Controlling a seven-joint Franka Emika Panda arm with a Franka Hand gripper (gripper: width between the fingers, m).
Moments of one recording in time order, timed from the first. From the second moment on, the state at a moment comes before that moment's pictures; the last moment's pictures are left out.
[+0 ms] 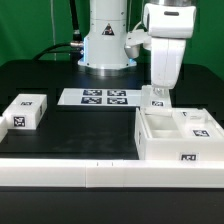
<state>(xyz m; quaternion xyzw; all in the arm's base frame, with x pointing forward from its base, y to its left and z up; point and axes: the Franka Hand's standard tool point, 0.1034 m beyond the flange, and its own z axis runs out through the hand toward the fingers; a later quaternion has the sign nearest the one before) 0.460 0.076 0.066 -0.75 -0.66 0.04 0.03</state>
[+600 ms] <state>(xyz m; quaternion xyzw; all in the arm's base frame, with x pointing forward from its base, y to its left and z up) 0.458 0.073 0.065 -0.73 -0.68 0.05 0.03</state>
